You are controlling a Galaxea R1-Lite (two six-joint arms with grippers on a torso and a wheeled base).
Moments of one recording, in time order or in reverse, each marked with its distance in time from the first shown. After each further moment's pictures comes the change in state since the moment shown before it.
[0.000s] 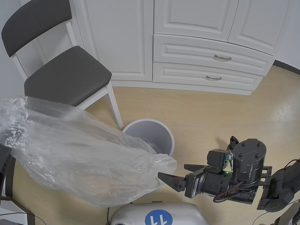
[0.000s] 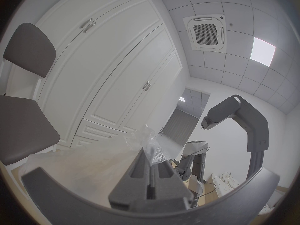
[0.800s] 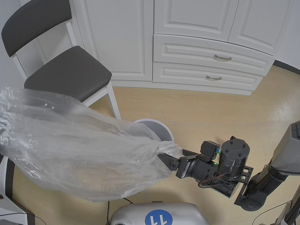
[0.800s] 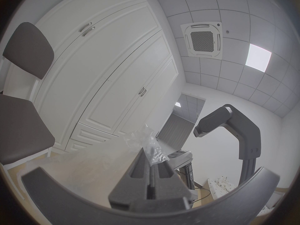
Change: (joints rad) left arm 0.000 -0.028 0.000 -0.043 -0.025 -0.041; right arm -0.104 0.270 0.001 -0.449 -0.039 0.013
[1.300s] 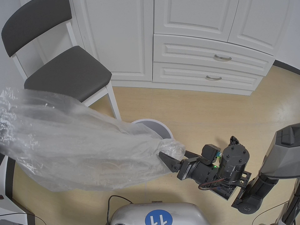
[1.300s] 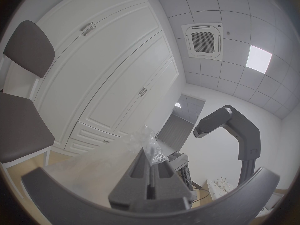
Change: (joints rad) left arm 0.000 0.001 0.005 -0.007 -0.001 -0.011; right arm -0.018 0.086 0.056 -0.197 0.006 -0.013
